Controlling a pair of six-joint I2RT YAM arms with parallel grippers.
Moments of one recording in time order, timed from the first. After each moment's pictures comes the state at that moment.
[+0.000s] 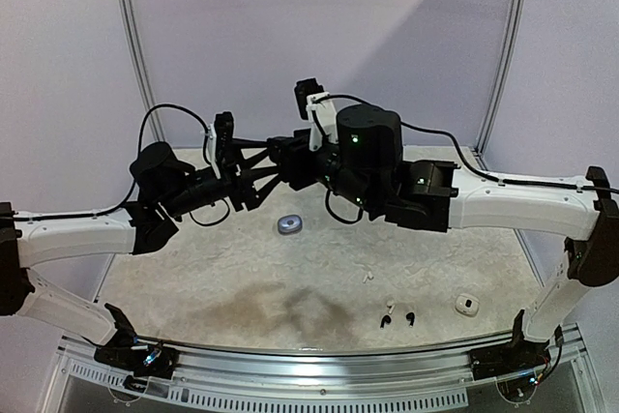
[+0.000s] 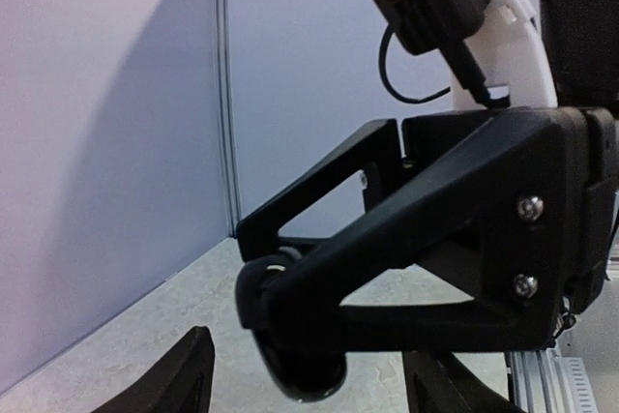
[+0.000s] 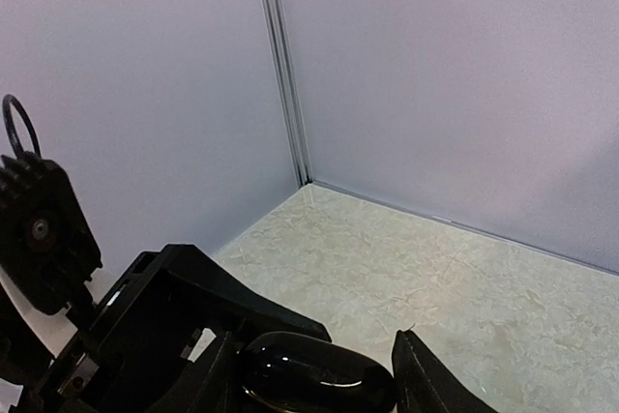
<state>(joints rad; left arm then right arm) -0.72 1.27 0.70 0.75 0.43 -0.08 1.19 1.68 1.48 0.10 0.47 0.23</state>
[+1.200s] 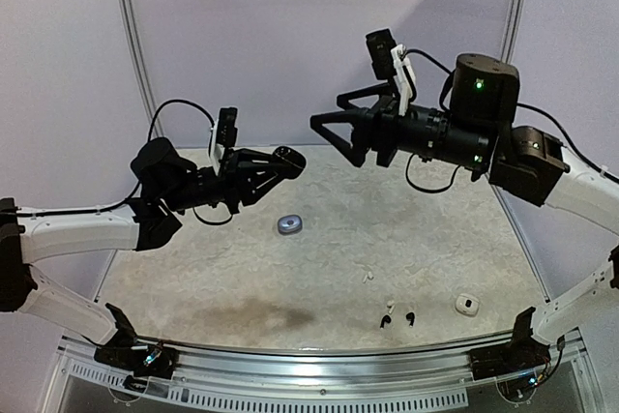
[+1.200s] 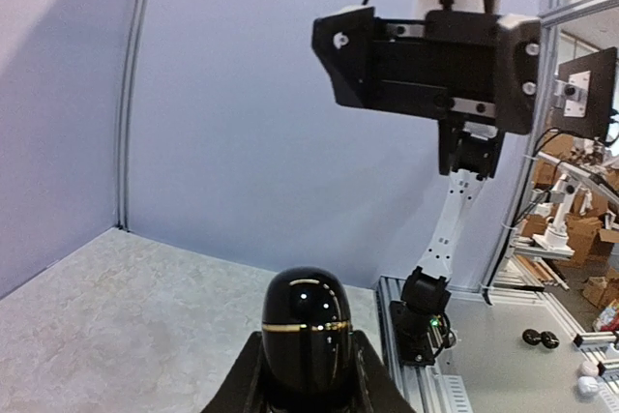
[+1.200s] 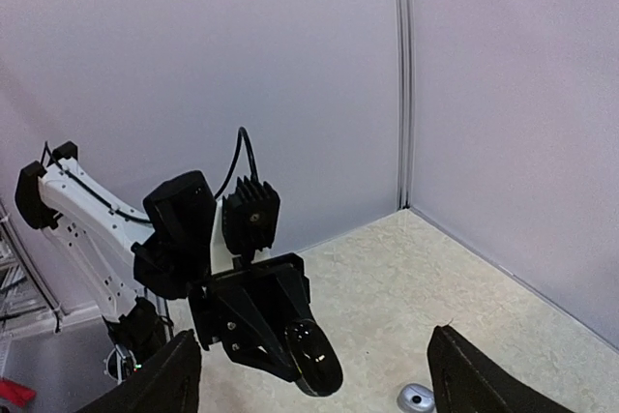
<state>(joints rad) -0.72 1.30 0.74 0.81 0.65 -0.34 1.09 1.32 1.42 -0.11 -0.04 0.12</state>
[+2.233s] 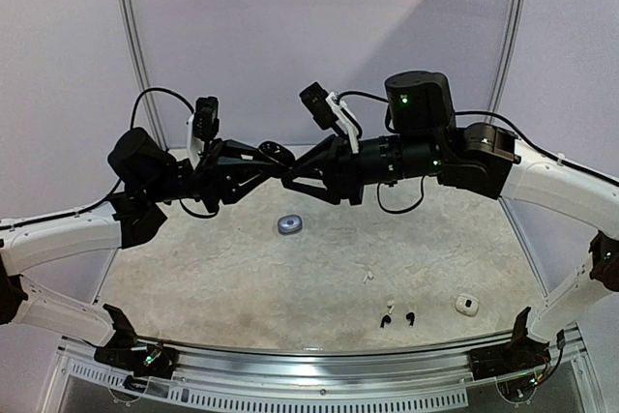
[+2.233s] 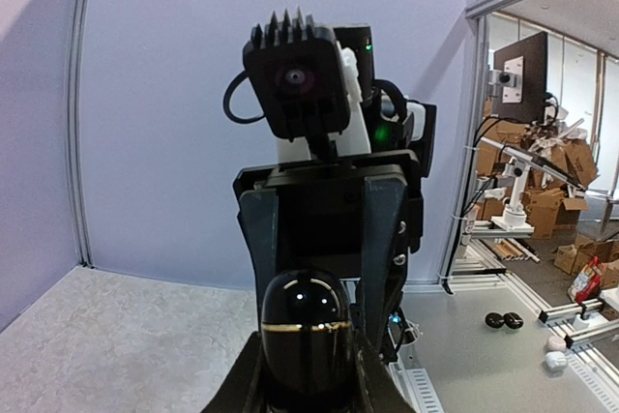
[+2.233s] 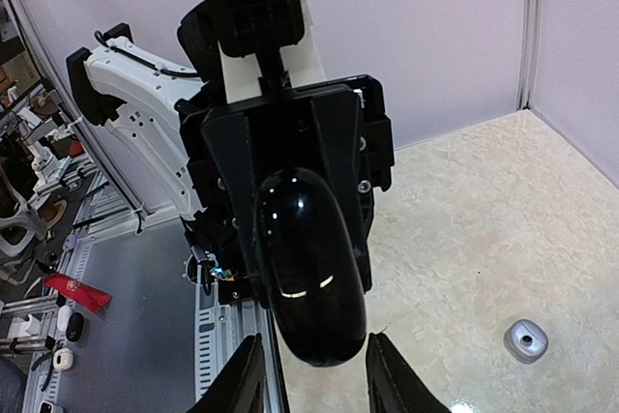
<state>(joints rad) -0.73 1.19 0.78 0.76 0.81 -0.35 1.07 1.50 1.51 -0.30 -0.38 0.15</state>
